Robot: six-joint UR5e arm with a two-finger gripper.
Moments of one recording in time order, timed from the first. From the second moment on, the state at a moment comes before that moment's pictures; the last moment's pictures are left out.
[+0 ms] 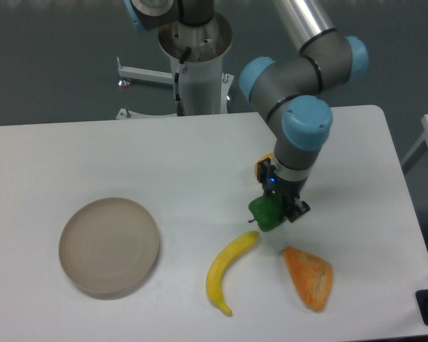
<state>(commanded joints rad) 2.33 -1.97 -1.56 -1.14 1.44 1.54</state>
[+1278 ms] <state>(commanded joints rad) 2.31 -1.92 -1.73 -1.14 1.30 1.49</state>
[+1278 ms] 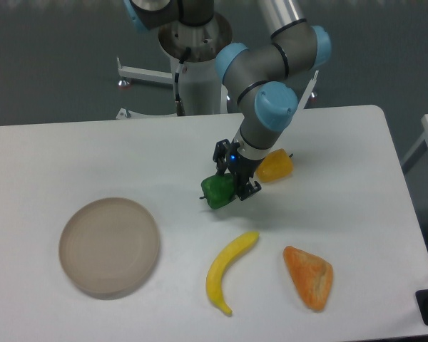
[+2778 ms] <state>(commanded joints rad) 2.32 -1.95 -1.72 -1.13 1.29 1.49</state>
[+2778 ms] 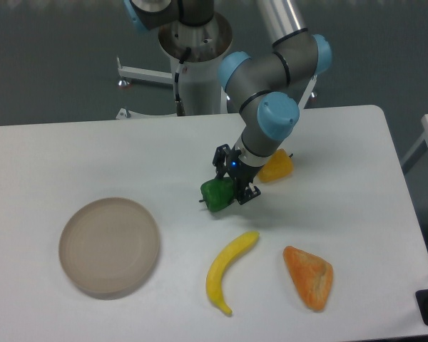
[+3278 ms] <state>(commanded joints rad) 2.33 -1.93 -1.69 -1.14 1.29 1.50</state>
